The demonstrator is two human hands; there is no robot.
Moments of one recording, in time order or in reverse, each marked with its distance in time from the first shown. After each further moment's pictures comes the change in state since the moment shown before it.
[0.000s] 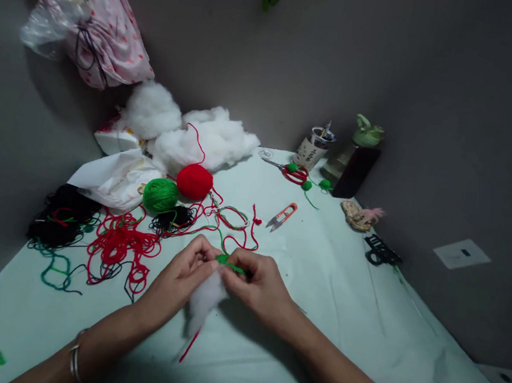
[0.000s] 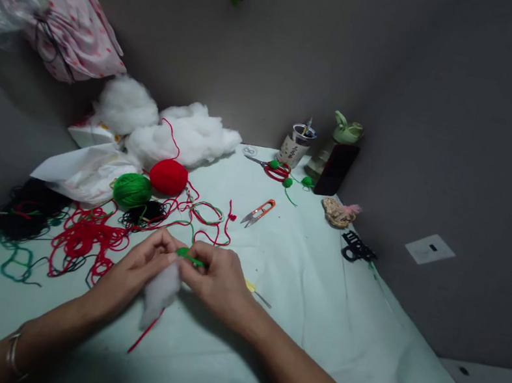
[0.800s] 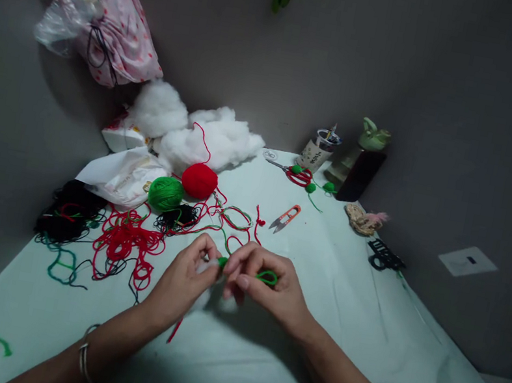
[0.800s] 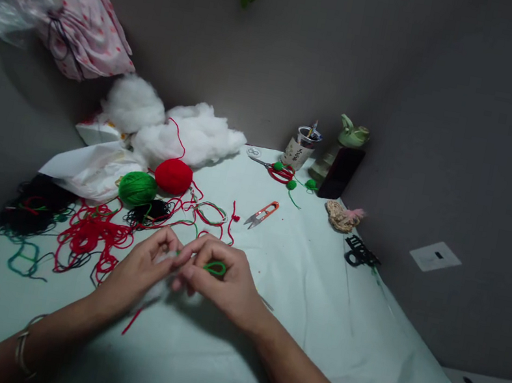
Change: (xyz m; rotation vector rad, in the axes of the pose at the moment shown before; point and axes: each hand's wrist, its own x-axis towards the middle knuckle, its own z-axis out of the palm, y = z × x) left_hand 0.003 0.003 0.002 0.073 0.126 0.027; right_hand -0.003 -0.013 -0.011 0.400 -0.042 -0.331
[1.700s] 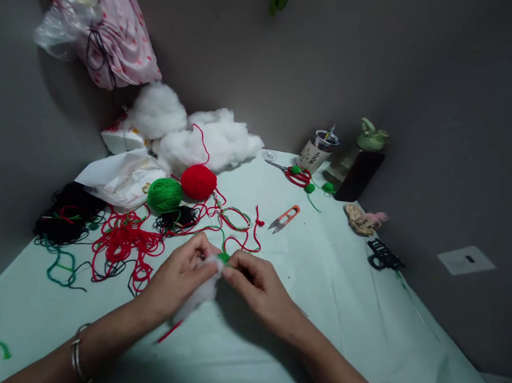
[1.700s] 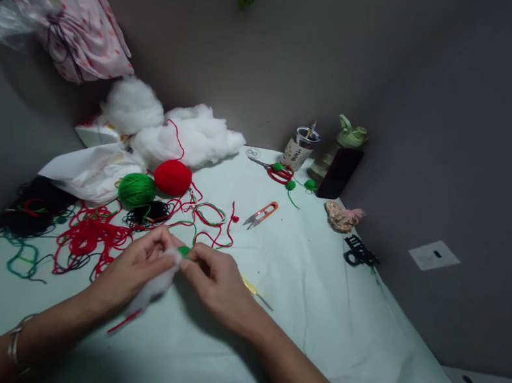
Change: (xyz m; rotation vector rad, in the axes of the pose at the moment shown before) left_hand -0.002 -0.009 -0.005 -0.059 -0.096 -0.010; right_hand -0.003 0.007 0.006 -0.322 -0.054 0.290
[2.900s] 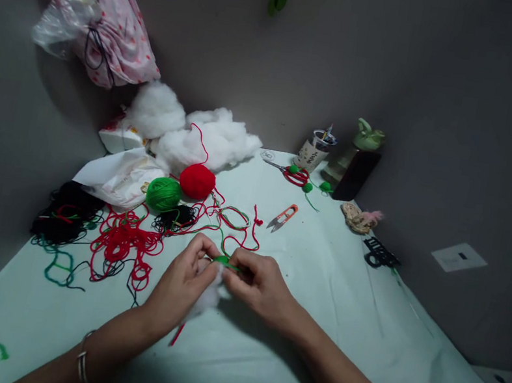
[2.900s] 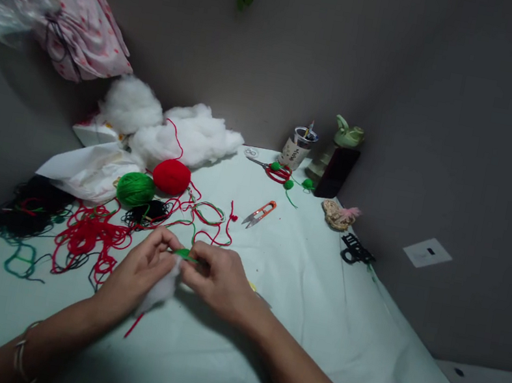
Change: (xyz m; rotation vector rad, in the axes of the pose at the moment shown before) left_hand -0.004 0.004 0.010 0.027 0.082 -0.020; right_hand 0.004 0.000 -0.003 -0.209 0.046 -0.086
